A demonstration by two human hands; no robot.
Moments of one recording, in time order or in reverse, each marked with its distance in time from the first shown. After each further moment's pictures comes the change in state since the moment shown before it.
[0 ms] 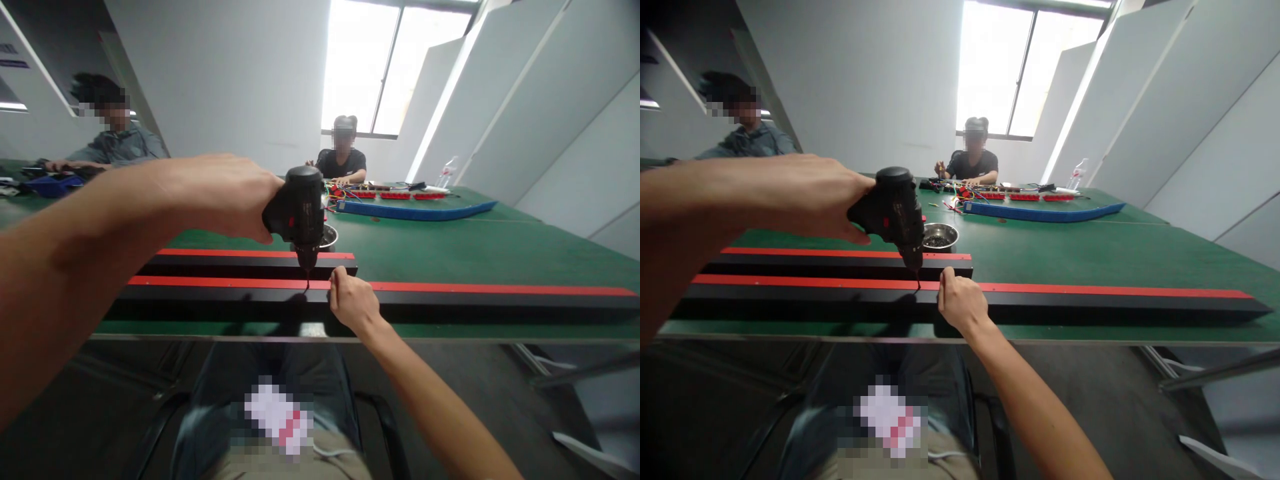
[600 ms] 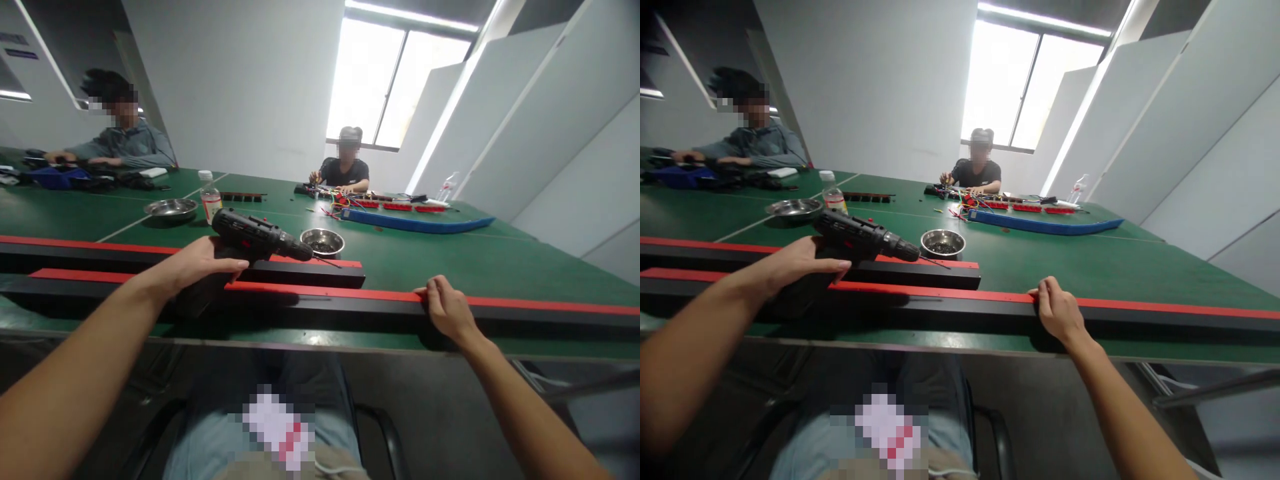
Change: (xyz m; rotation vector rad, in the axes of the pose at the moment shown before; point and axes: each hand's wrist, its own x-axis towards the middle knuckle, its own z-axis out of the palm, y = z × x) left_hand -0.062 -0.103 0.118 -0.970 0.067 -0.298; right_hand -0.046 0.176 -0.043 0.196 0.021 0.290
